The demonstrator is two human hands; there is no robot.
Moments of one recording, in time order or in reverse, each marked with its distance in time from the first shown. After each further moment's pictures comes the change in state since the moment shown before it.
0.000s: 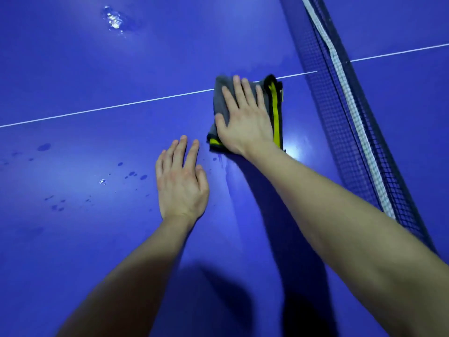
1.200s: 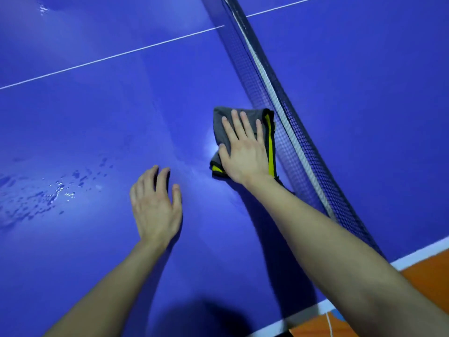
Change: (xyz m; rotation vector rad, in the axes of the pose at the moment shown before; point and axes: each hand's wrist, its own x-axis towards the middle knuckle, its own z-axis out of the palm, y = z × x) left_hand -0.223 0.036 -0.053 -0.093 -0.115 0.052; right_hand -0.304 0.065 -0.007 -0.020 0.035 0.210
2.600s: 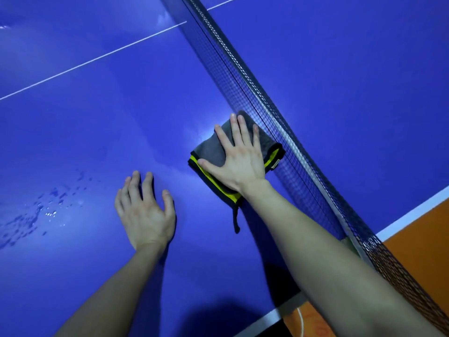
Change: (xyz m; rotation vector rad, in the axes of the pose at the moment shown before) left_hand -0.008 0.011 0.006 0.053 0.050 -0.022; right_hand -0.040 0.020 0.005 0.022 -0.029 0.147
